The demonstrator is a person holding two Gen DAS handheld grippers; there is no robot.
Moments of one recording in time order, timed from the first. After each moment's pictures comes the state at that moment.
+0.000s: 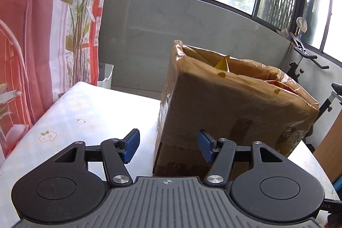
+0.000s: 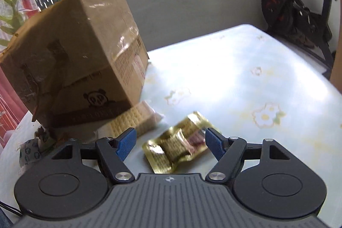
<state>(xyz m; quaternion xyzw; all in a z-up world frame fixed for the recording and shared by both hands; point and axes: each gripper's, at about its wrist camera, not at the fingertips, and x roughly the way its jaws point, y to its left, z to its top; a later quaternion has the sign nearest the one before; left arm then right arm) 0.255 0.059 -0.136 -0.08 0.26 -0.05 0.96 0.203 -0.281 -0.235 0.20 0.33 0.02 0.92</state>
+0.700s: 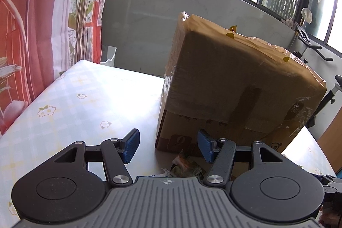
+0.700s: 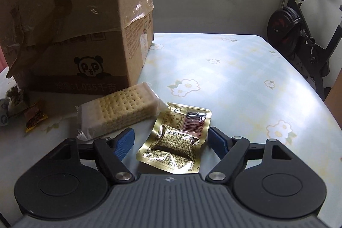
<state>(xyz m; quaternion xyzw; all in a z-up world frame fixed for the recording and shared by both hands) 0.246 0.055 -0.166 -0.08 0.29 -0.05 0.95 0.230 -0.239 -0.246 0.04 0.33 0.01 0.94</state>
